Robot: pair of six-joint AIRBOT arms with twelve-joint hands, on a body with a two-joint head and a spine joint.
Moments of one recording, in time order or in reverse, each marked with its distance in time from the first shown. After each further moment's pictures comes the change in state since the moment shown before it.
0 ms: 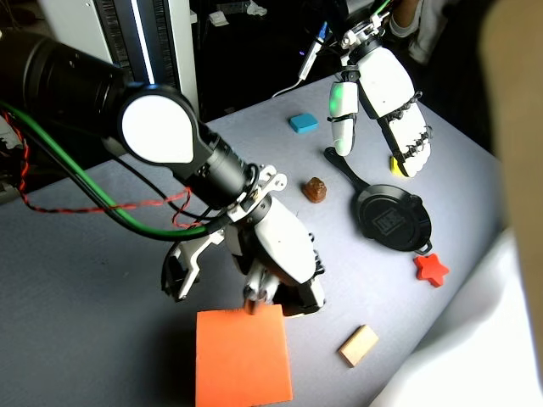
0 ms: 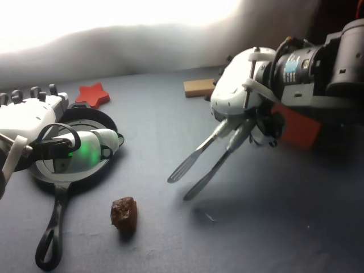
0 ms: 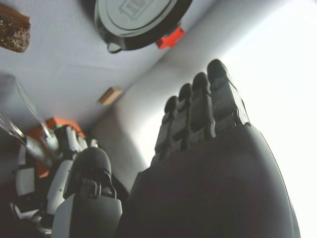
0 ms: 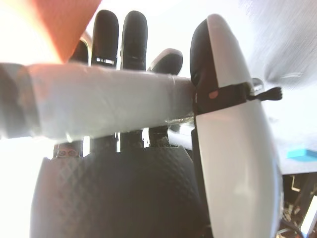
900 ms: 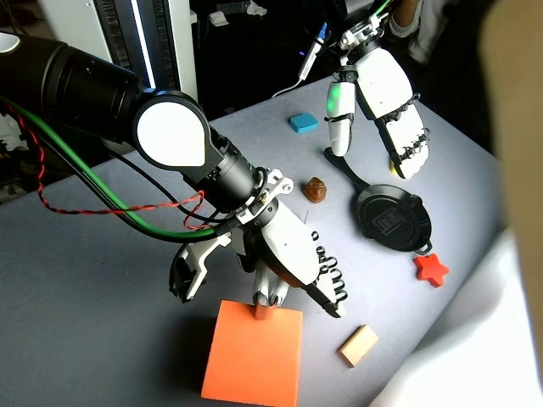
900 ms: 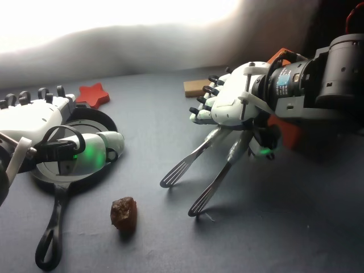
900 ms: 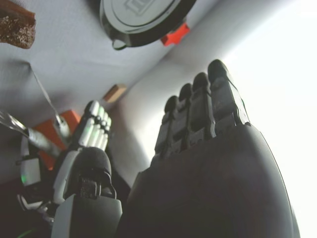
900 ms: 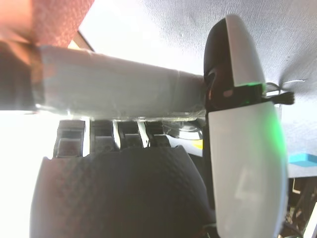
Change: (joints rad) left arm 0.001 0.000 -0.001 0.003 0.039 0.004; right arm -0.055 -0.048 0.060 0.003 0.007 0.007
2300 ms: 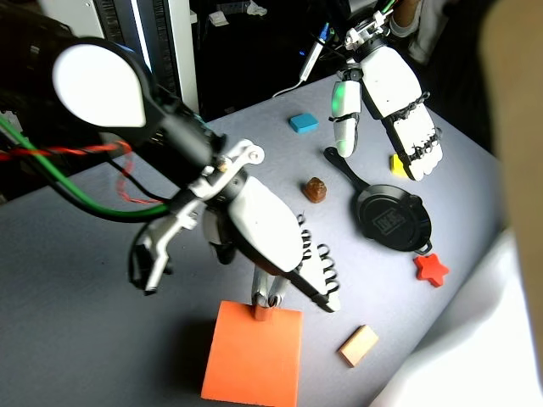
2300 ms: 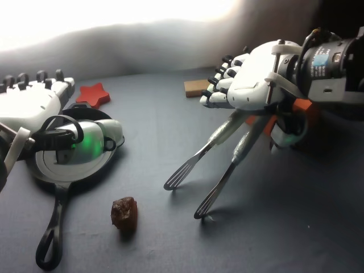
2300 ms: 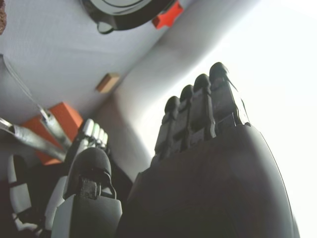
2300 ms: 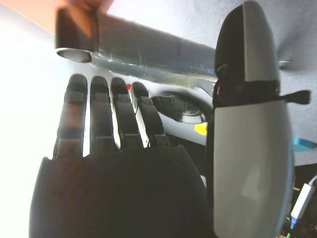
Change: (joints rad) left arm -0.001 -0.001 0.023 0.066 0.014 -0.004; right arm 0.062 0.125 -0.107 0.000 -0.004 -0.017
